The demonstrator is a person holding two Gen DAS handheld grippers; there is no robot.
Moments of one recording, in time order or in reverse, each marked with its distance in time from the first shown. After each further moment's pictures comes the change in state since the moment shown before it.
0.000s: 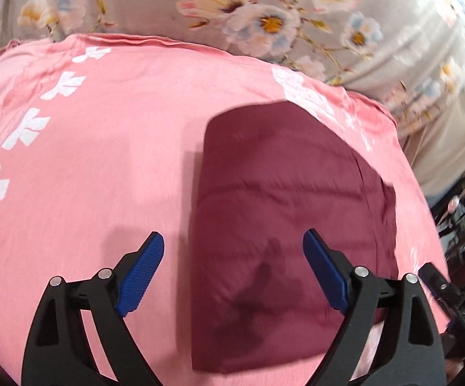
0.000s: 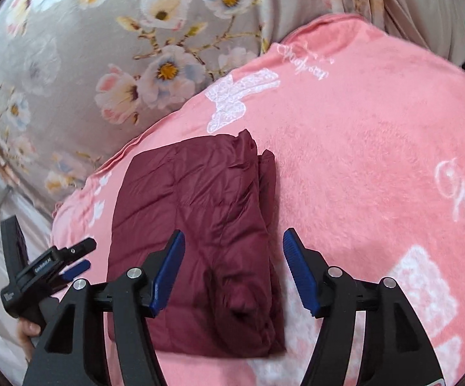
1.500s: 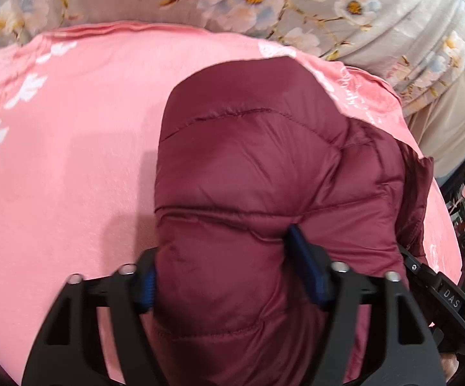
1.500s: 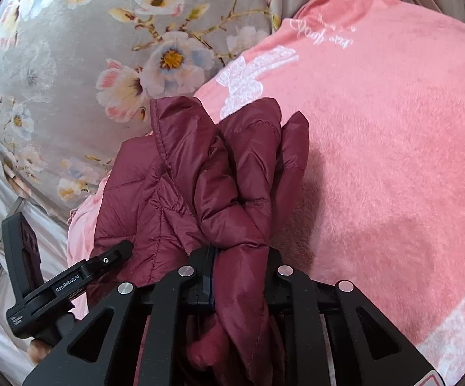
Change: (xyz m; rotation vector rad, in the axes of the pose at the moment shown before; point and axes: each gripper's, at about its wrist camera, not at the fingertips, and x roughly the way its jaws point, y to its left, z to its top) left arm 0.064 -0.032 0.004 0.103 0.049 -0.001; right arm 0.053 0.014 -0.005 0.039 0.014 0.106
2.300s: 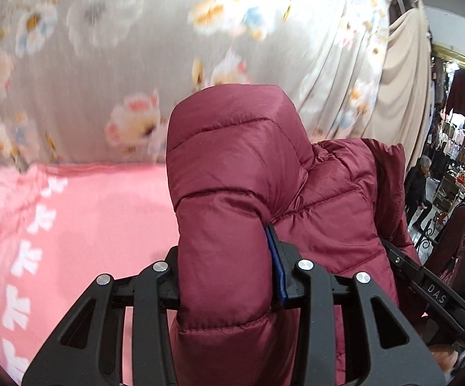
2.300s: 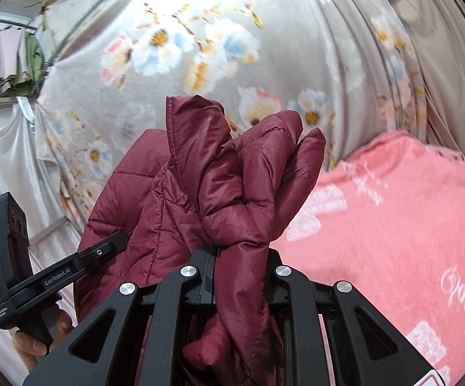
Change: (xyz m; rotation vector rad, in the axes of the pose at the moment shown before) left arm -0.226 -0.062 0.031 0.218 -0.415 -0.140; right arm -0.192 0.143 0.022 -0.253 -0.422 0.090
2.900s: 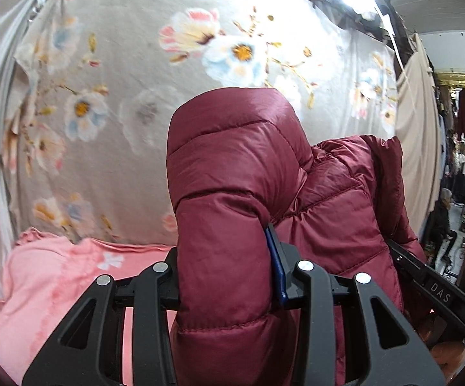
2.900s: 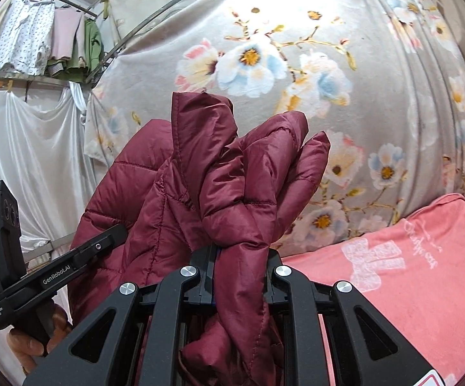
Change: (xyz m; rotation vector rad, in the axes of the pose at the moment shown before) left arm -0.108 0.061 0.069 0.041 -0.277 0.148; right arm 0.030 0.138 0.042 -0.167 -0.083 0.171
